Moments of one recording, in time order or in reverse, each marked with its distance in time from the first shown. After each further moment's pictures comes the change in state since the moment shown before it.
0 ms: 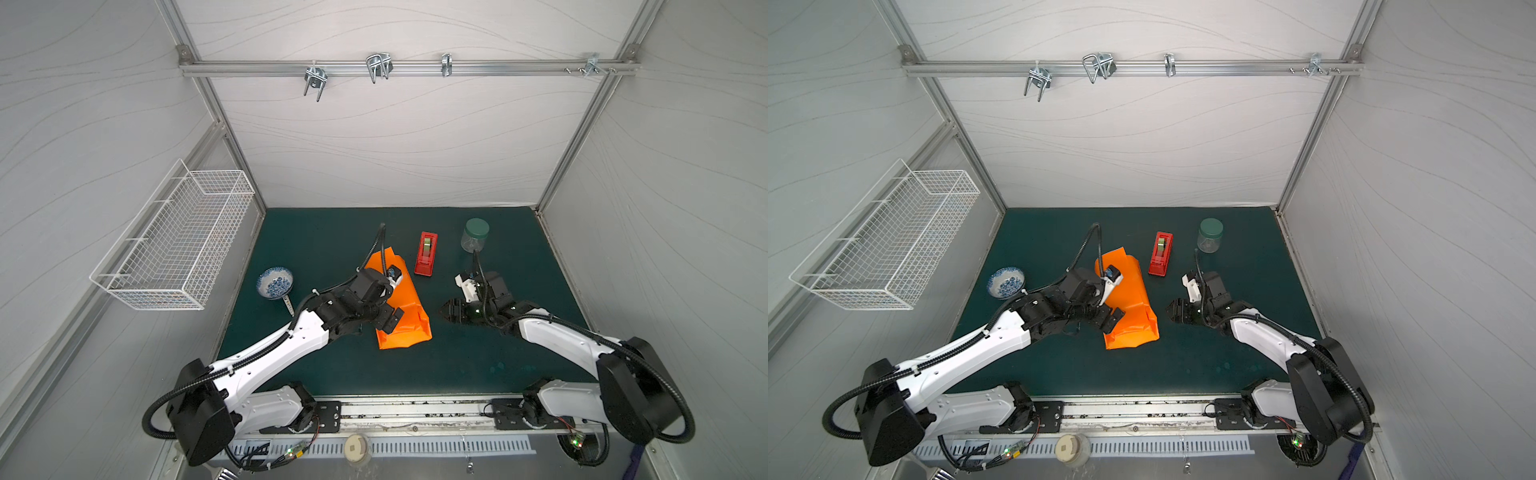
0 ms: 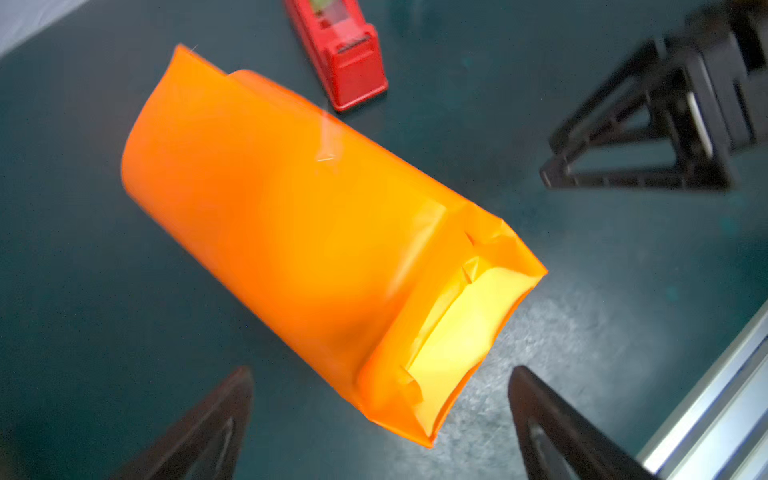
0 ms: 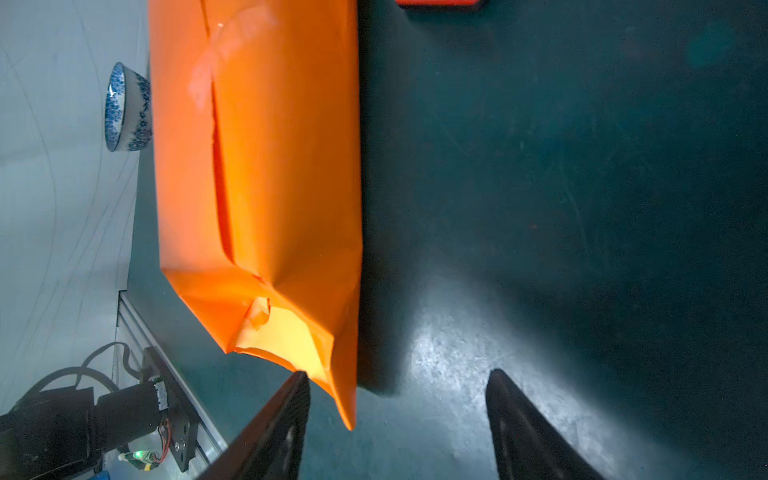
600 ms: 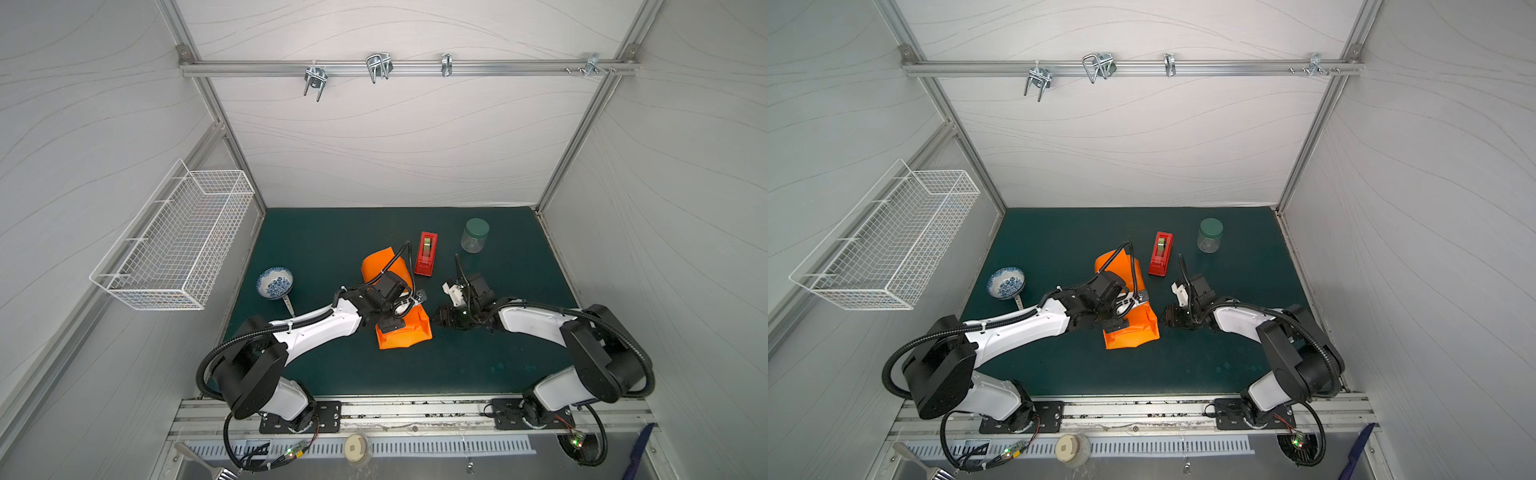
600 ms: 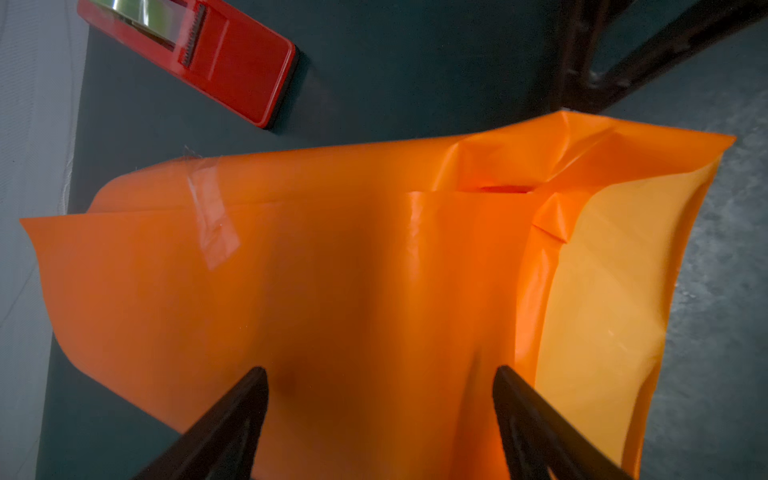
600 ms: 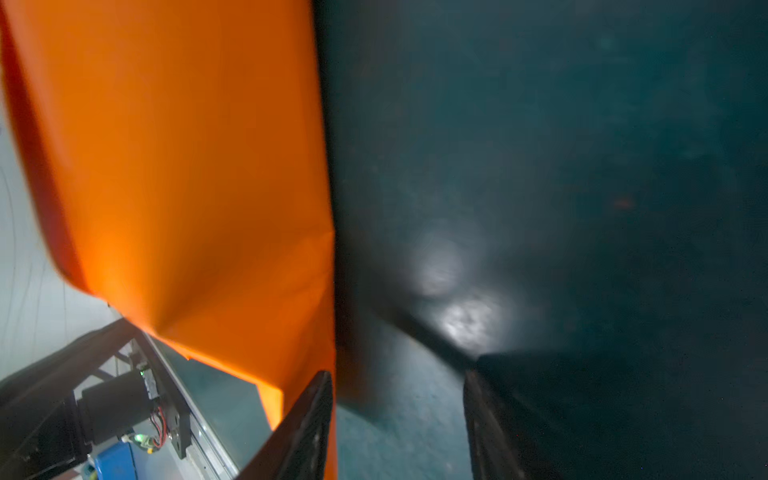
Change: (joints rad) left arm 0.002 0.255 -0.033 0.215 -0.083 0.513; right arm 0.092 0.216 0.059 0.065 -0.026 0.033
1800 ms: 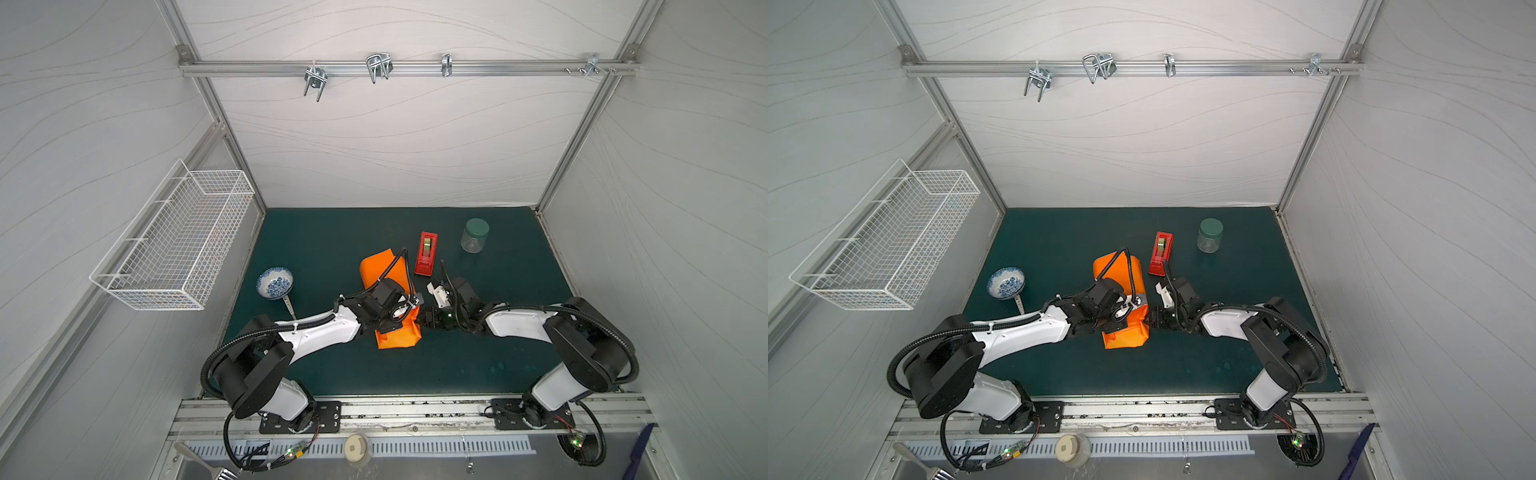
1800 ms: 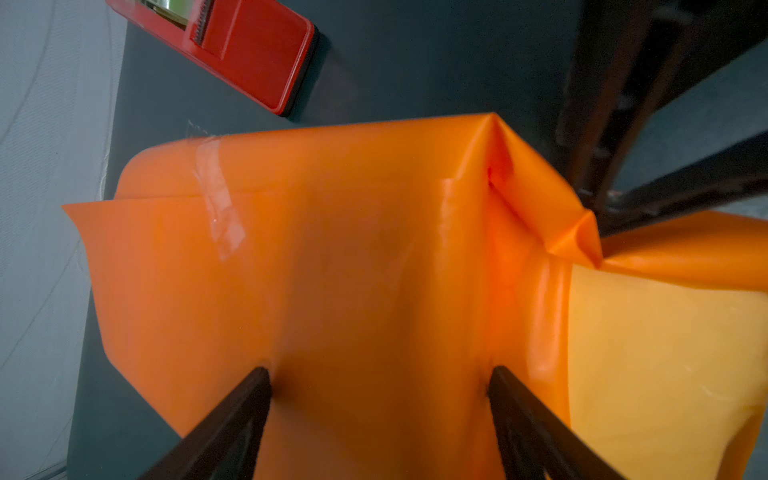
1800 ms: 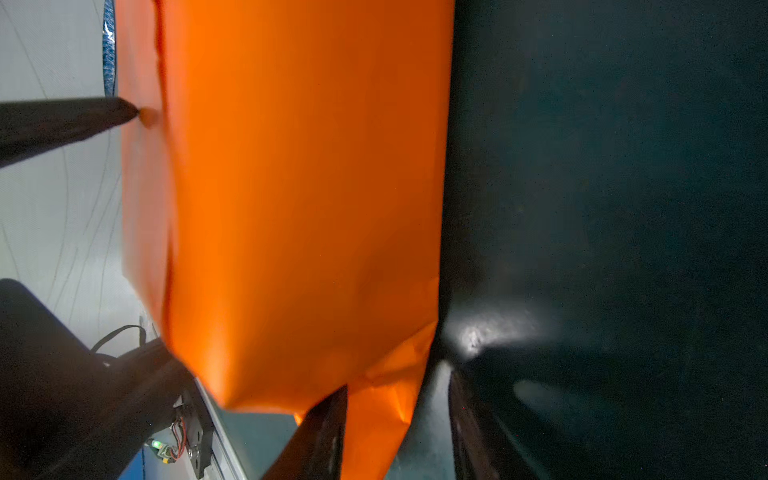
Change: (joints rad) left arm 0.000 0.002 -0.100 0.161 -0.044 0.007; right arm 0.119 0.074 -0.028 0.264 0.026 0.133
